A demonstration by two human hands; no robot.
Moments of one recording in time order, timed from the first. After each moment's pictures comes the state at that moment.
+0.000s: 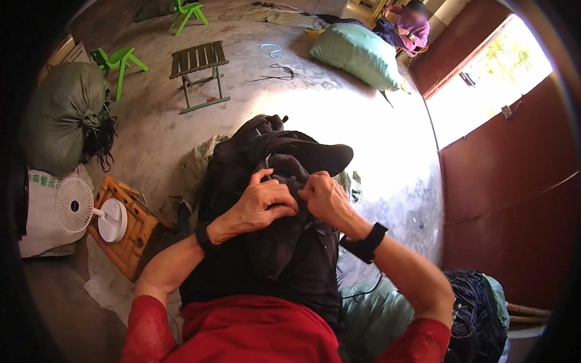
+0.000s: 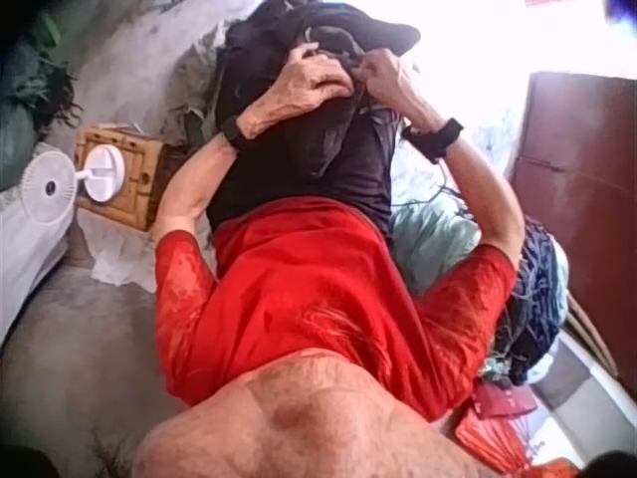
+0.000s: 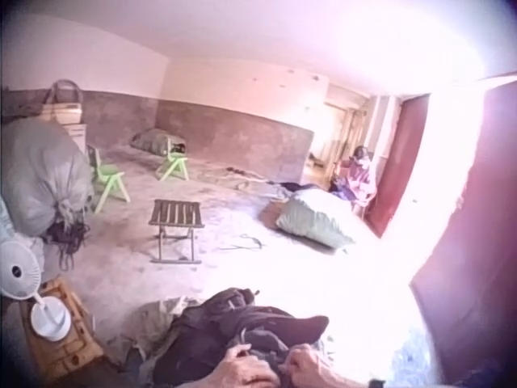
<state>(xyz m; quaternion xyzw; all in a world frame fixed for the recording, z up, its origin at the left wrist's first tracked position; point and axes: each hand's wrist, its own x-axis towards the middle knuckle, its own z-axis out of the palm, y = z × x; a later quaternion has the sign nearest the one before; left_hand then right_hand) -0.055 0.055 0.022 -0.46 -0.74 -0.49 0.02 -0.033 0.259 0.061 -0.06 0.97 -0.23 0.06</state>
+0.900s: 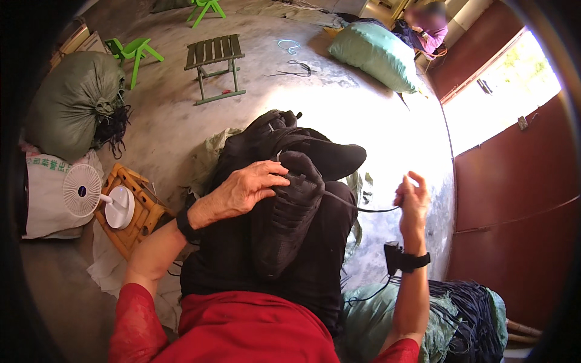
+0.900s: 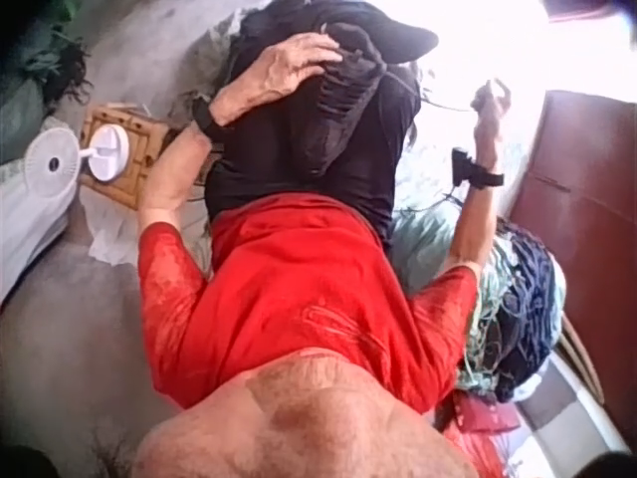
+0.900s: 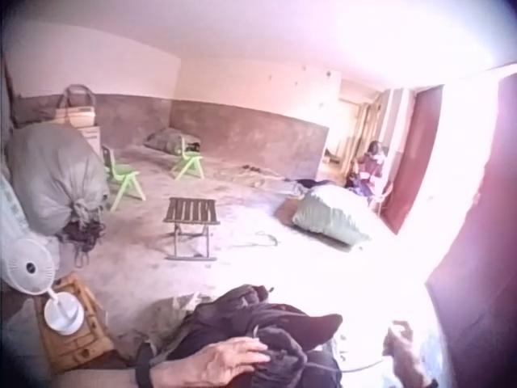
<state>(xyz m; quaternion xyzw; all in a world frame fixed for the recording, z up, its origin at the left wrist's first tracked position) -0.078 0.017 0.023 -0.46 -0.76 -0.45 0.03 0.009 0.393 0.064 0.18 0.72 -0.63 -0.21</state>
